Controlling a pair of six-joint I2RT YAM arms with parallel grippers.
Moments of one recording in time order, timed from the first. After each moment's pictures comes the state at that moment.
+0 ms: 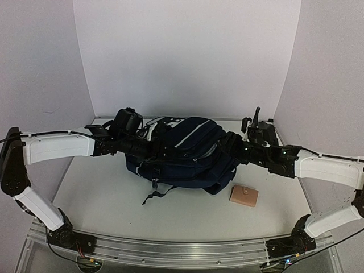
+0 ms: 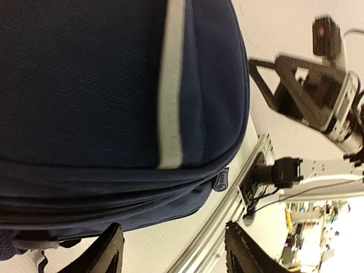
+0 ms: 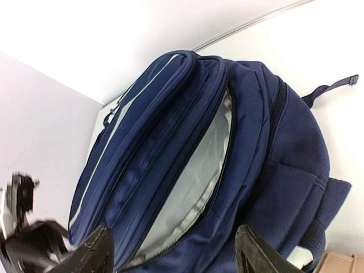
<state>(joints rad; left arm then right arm) -0.81 1.54 1.11 -0.21 0.48 -0.68 0.77 1.29 0.84 0.00 0.18 0.89</state>
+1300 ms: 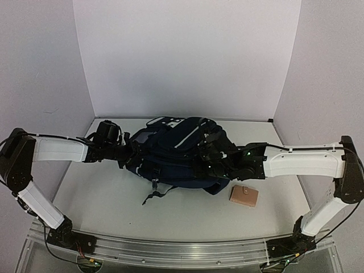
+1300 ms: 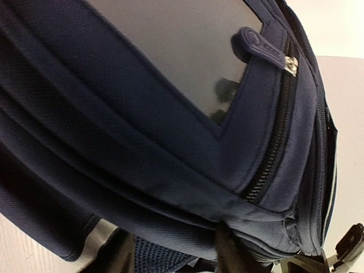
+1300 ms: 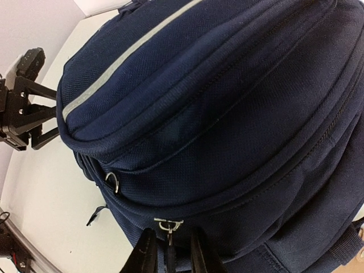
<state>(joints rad) -0.51 1.54 0.84 0.03 0.43 -1.02 1.09 1.58 1.16 -0.34 0.39 0.76</state>
